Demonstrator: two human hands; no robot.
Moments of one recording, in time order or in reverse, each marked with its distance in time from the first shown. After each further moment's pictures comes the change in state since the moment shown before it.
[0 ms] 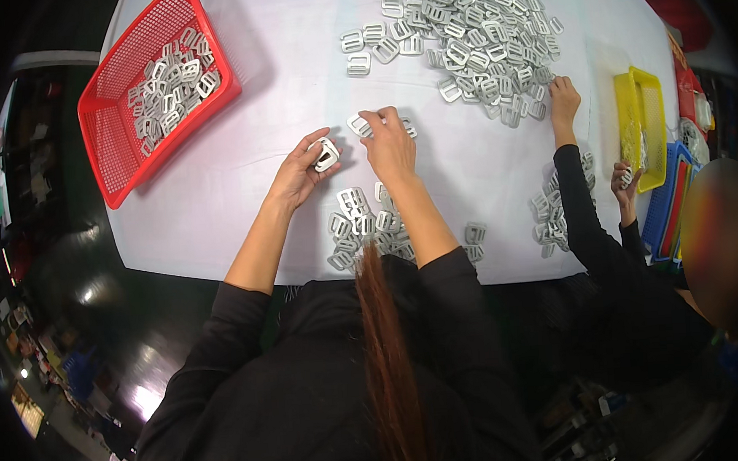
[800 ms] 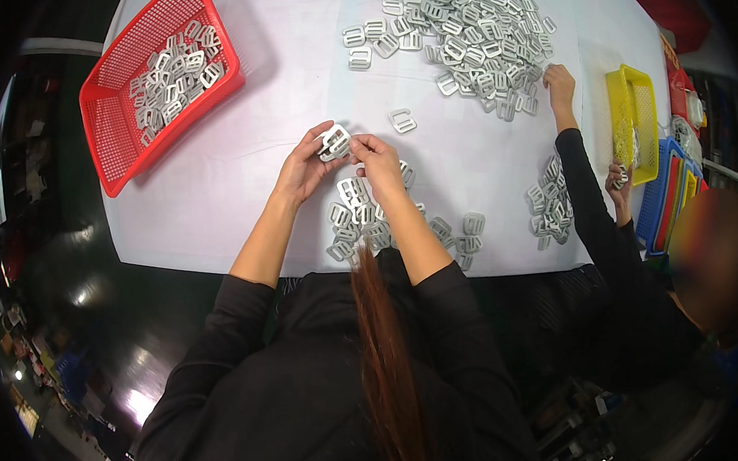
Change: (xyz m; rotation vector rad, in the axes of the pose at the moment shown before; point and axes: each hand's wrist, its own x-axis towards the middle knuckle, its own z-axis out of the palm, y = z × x) left_hand -0.006 -0.011 0.002 -0.173 -0.134 0.065; right_hand -0.037 -0.023 0.005 1.114 -0.261 0.752
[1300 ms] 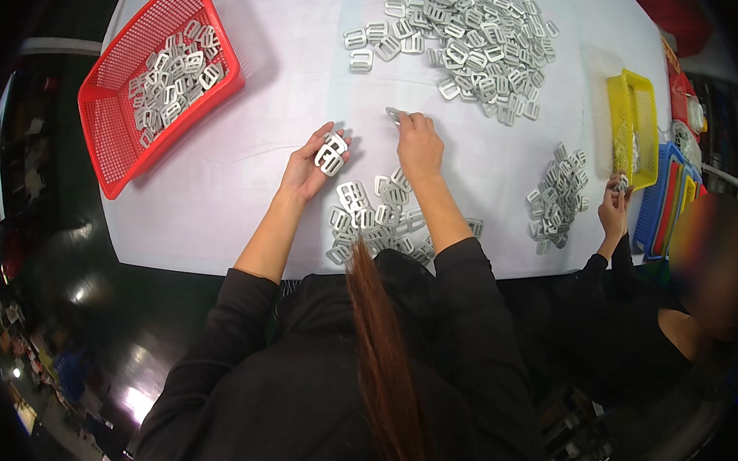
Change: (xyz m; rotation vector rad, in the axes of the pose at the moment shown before) left_hand 0.016 -0.012 -0.013 -0.263 0.050 -0.065; right_hand 0.052 0.009 -0.071 -1.290 0.382 -0.734
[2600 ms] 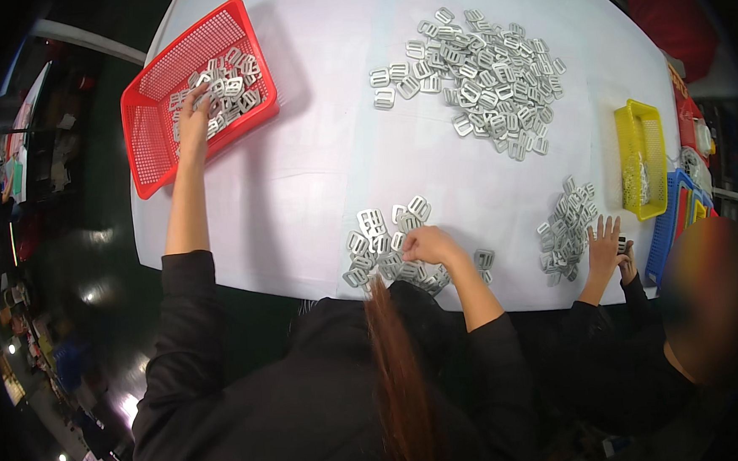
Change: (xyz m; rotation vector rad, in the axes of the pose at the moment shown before) left_hand -0.046 0.240 0.028 1.074 0.458 0.947; right_hand -0.074 -0.004 -0.058 0.373 -1.073 0.025
